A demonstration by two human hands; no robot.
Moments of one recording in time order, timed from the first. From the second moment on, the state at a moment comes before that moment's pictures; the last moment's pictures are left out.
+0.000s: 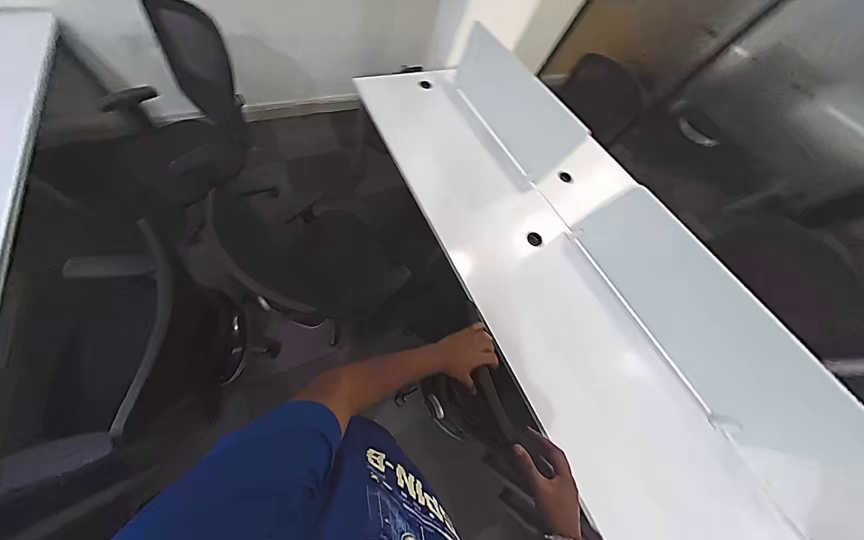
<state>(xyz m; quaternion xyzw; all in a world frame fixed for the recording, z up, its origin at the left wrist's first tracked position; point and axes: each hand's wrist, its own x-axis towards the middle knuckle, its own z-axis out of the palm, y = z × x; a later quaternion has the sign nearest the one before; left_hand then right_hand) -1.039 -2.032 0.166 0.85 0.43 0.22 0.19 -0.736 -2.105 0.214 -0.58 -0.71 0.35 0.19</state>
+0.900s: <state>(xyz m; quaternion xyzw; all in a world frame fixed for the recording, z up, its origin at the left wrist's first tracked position) -1.348 -2.514 0.162 -0.02 0.99 0.11 -0.09 -1.409 -2.327 0.185 0.40 -0.87 0.30 -0.01</state>
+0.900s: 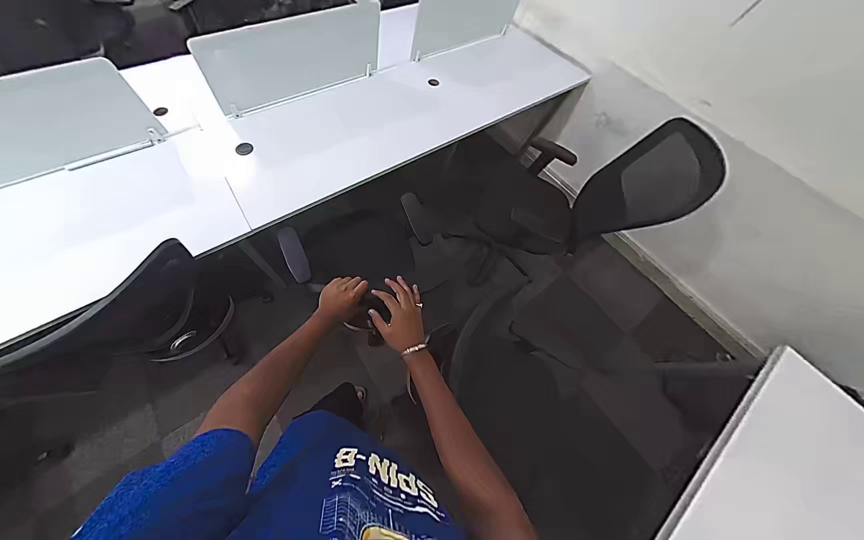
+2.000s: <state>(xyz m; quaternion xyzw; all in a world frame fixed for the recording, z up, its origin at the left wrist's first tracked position) -1.603 -2.629 0.194 -0.08 0.96 0.24 0.09 -1.700 -2.483 0.174 0.32 -0.94 0.08 0.01</state>
